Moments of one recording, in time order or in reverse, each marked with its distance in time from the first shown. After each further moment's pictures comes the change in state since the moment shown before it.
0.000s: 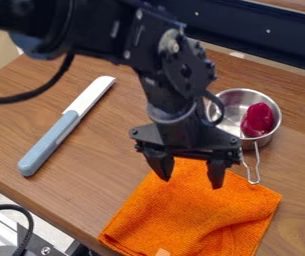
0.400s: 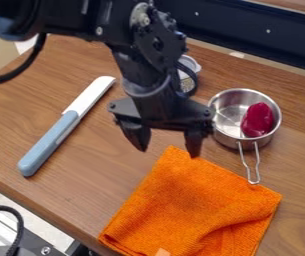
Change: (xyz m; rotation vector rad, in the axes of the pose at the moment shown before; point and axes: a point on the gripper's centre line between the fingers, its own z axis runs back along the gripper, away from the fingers) arm 0.029 0.034 0.011 0.065 -0.099 0.018
